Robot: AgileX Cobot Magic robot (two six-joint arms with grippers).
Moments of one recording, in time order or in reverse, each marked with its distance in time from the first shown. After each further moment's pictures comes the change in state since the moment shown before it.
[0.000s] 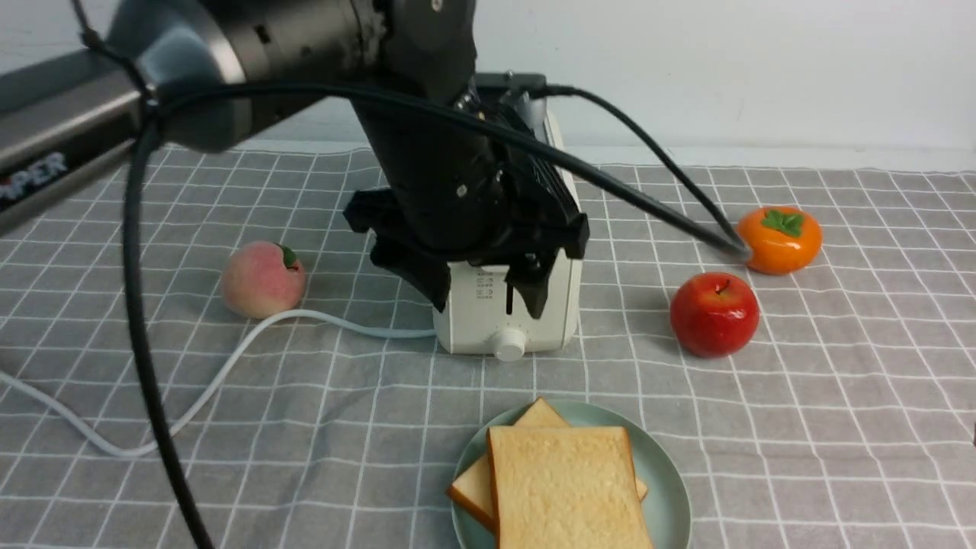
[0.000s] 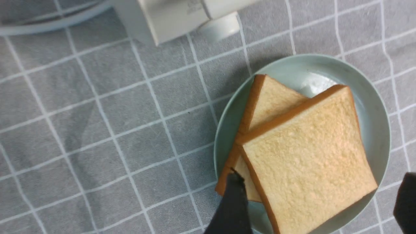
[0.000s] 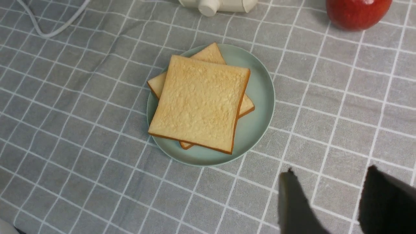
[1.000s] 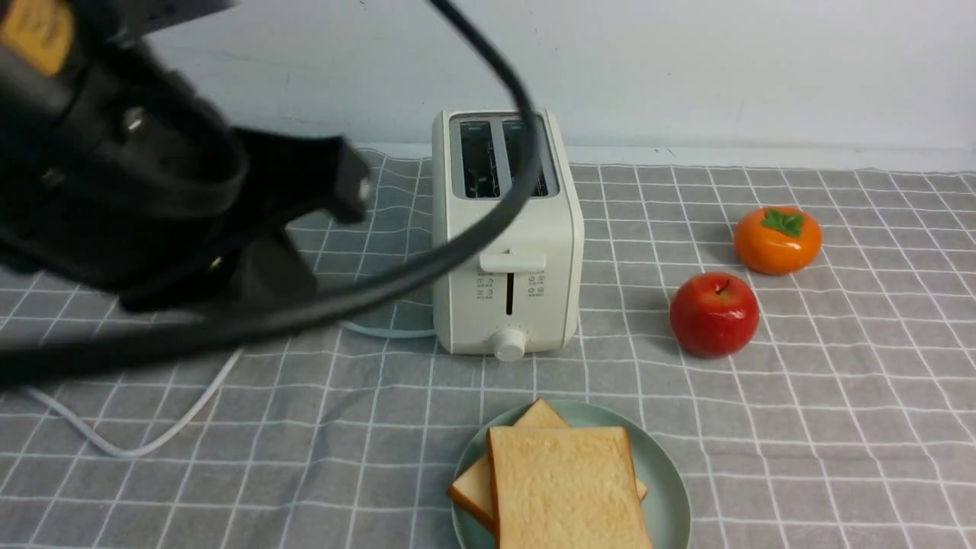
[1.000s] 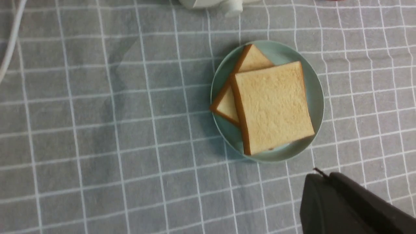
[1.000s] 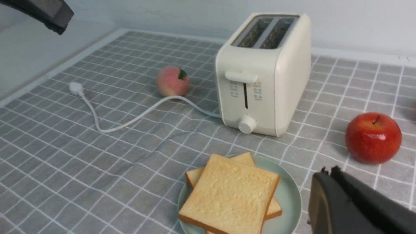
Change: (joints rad) right arm 0.058 -0.579 0.353 0.200 -0.322 -0.204; left arm 0.000 -0.653 0.413 -0.003 0.016 -0.251
